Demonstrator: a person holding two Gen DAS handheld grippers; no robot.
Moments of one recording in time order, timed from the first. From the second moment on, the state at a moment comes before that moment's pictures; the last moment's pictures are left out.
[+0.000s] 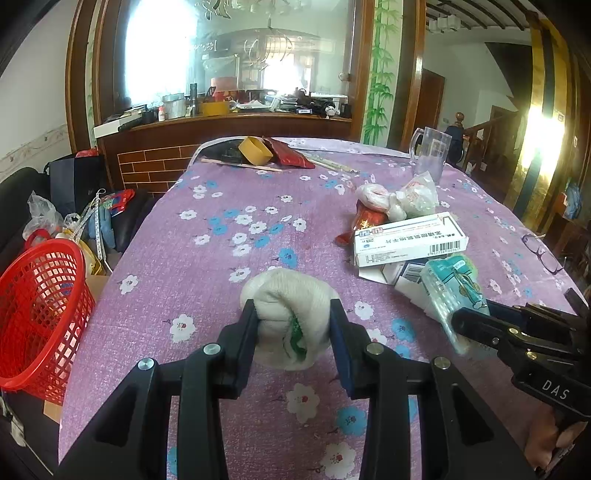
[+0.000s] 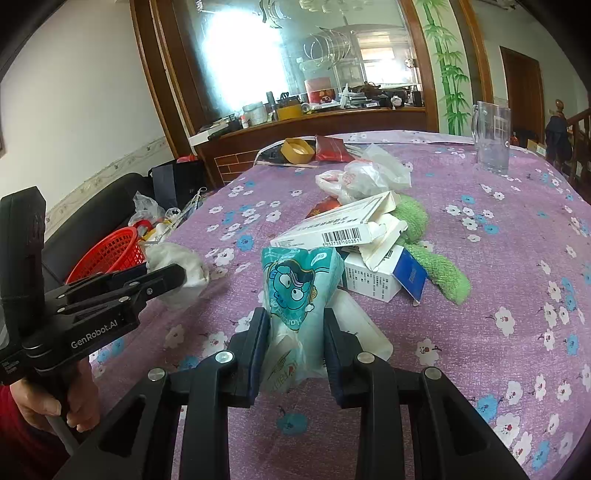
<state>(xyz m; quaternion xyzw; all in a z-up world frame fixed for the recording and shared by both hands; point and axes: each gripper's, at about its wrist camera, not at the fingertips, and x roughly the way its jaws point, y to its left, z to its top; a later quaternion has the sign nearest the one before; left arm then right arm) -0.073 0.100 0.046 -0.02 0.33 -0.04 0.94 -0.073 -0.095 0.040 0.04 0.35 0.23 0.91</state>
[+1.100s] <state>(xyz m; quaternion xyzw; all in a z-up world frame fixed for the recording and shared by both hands) -0.089 0.097 0.061 -0.01 0.31 -0.05 0.95 -0.083 -0.112 0.064 0.08 0.34 0.23 0.91</state>
